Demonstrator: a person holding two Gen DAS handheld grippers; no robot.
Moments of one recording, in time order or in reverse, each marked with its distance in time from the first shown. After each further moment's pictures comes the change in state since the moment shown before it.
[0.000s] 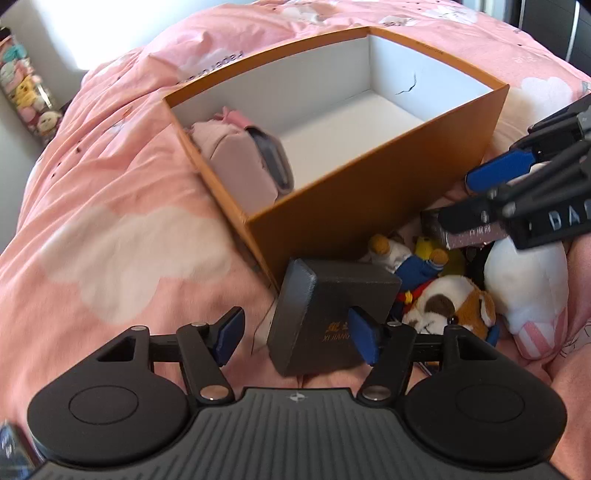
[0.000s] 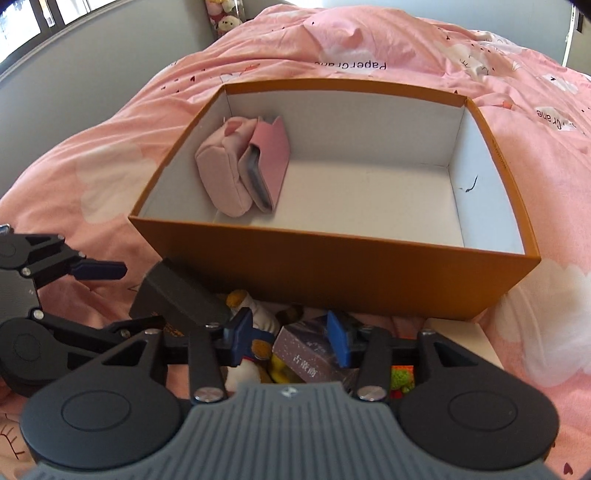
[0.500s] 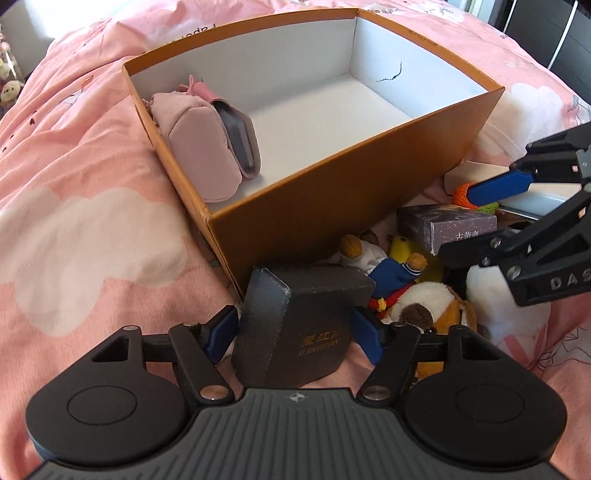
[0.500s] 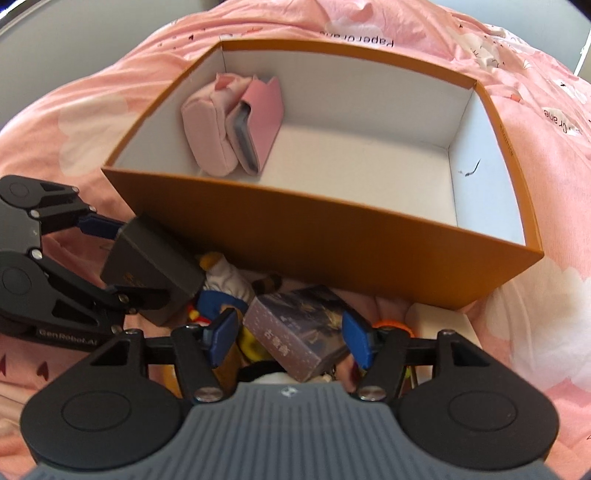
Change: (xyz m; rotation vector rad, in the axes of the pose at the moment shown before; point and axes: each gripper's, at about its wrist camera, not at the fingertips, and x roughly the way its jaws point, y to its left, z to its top) left arm 0.023 0.006 0.008 -0.055 0.071 -0.151; right arm 0.018 -0.006 -0.006 -0.081 0.107 -0.052
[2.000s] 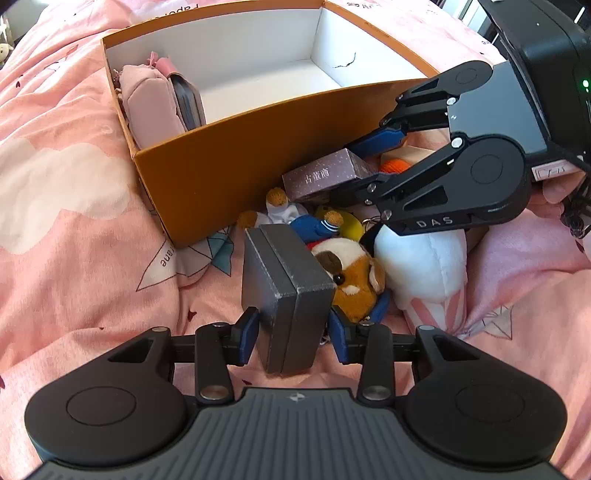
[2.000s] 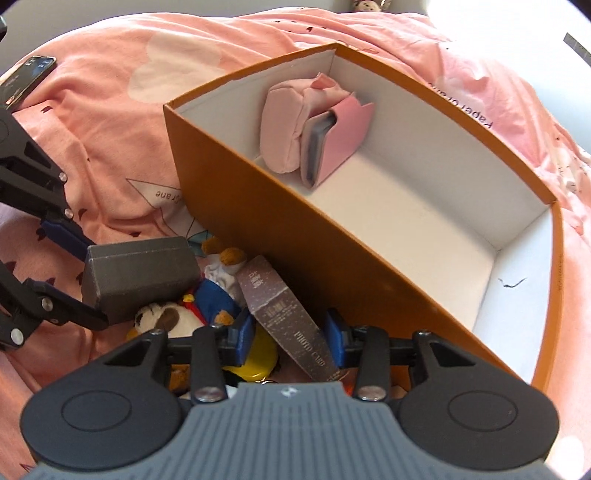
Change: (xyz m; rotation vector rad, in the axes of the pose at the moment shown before) left arm -0.026 -0.034 -0.020 -0.075 0.047 -0.120; right arm 0.011 0.001 0.009 -0.467 -0.067 0.081
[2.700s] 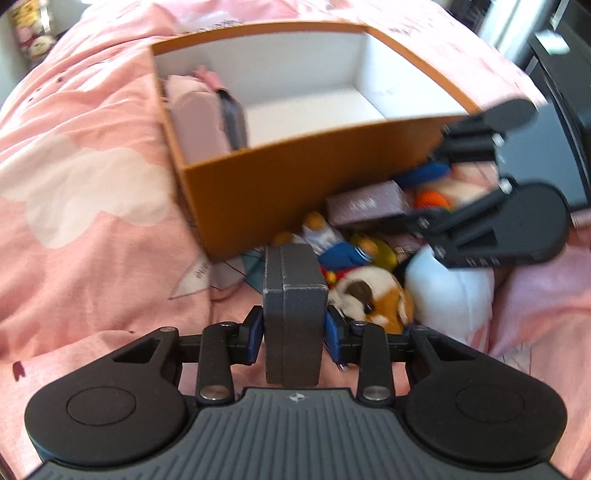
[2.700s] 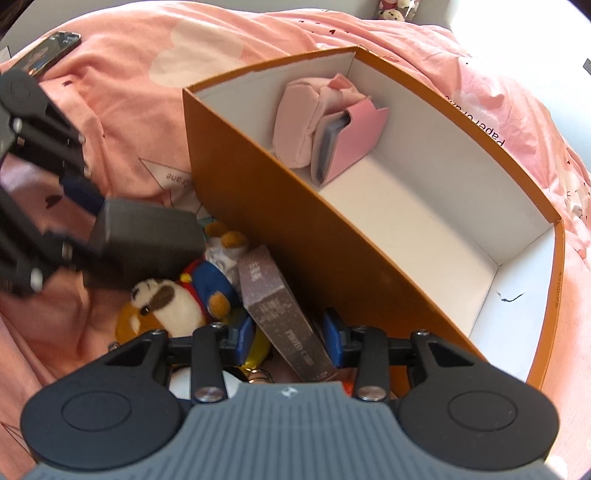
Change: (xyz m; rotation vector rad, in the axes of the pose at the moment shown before) left arm -0.007 0.011 0.002 -0.123 -0.083 0.092; right arm -0.005 -0.001 -0.007 -0.095 -0.002 0.007
